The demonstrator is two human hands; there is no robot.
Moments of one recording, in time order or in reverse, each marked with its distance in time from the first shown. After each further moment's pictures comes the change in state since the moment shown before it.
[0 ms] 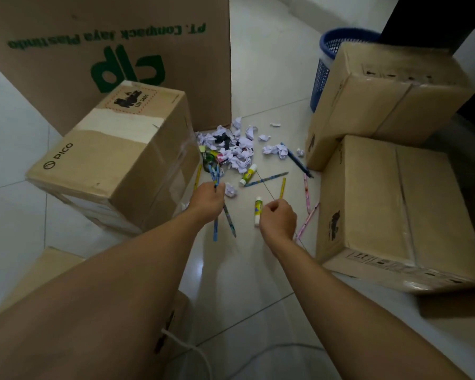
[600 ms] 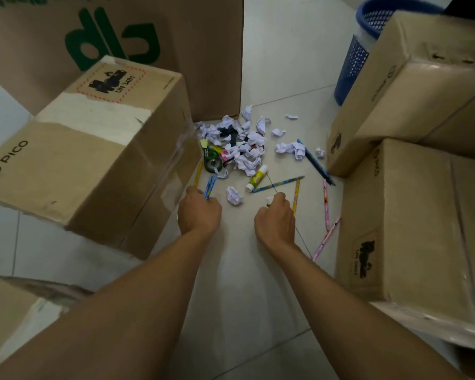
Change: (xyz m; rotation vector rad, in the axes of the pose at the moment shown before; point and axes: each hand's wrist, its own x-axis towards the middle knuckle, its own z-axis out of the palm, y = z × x) left_hand 0.053 -0.032 0.030 0.071 0.360 -0.241; right_hand 0.066 0.004 0.051 -0.346 -0.082 -0.190
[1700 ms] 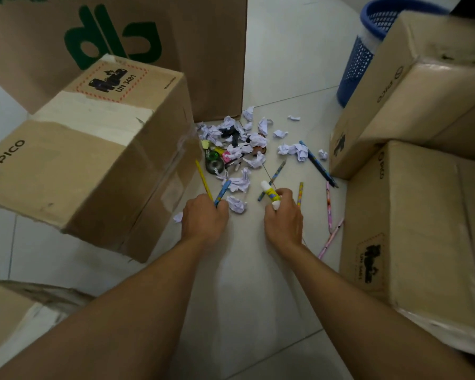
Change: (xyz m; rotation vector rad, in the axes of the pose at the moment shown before) left_hand 0.003 -0.011 0.004 0.044 -0.083 0.204; right_hand 0.017 0.011 -0.001 0.098 0.062 -0.078
